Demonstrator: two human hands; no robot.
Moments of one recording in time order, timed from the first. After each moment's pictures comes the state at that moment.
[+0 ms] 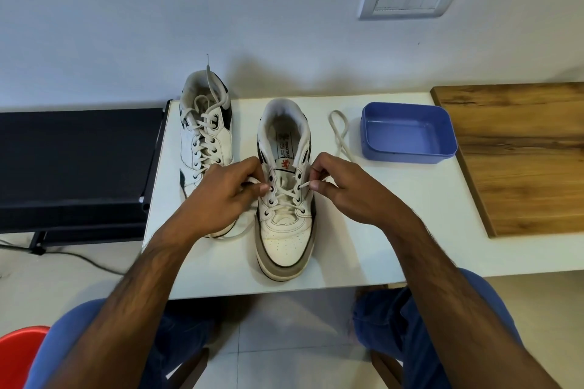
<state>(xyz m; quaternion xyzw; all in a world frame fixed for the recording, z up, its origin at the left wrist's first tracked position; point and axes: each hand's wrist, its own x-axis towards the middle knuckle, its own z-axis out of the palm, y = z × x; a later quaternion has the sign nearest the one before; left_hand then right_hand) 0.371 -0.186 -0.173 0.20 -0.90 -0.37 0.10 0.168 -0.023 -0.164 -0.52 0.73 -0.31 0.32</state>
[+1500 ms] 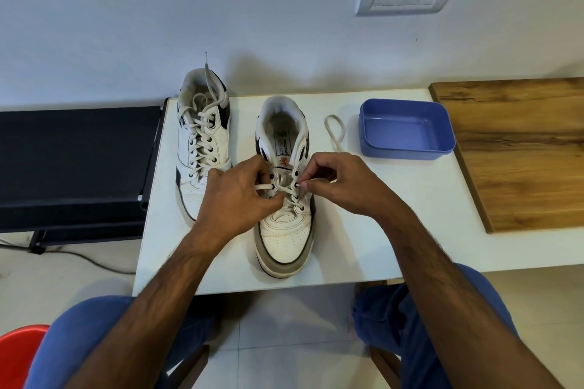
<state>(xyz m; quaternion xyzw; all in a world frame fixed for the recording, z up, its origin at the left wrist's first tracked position) 0.353 -0.150 -0.170 0.34 -0.89 -0.27 0.12 0.171 -0.028 -0.159 -0.46 0.72 -0.37 0.36</state>
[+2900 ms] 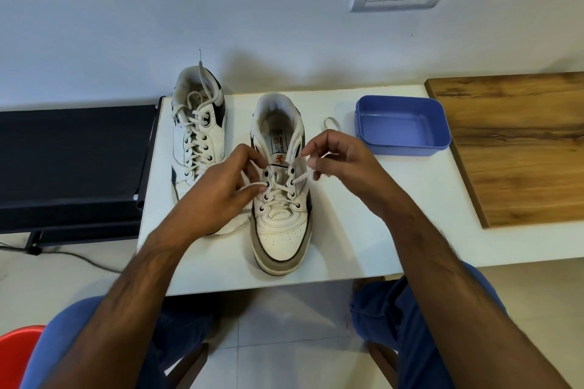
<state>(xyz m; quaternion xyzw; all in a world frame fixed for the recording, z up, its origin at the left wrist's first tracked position) 0.370 -0.172 -0.157 0.22 -0.89 -0.39 0.07 0.164 -0.025 -0.147 -0.37 0.68 -0.50 0.39</state>
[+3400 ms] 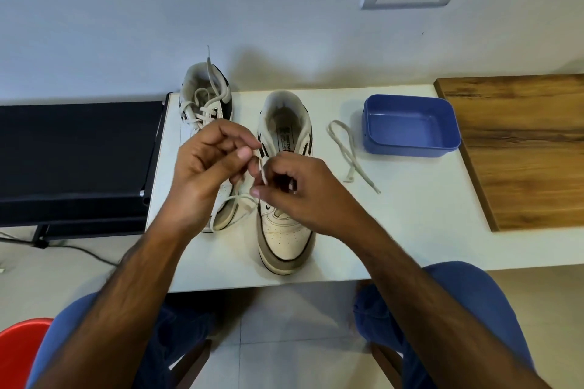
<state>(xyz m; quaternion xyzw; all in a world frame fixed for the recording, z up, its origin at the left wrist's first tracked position) 0.374 -0.163 -0.122 0.14 -0.67 -0.66 0.31 0.235 -0.042 -0.129 -0.53 0.66 -0.42 0.32</state>
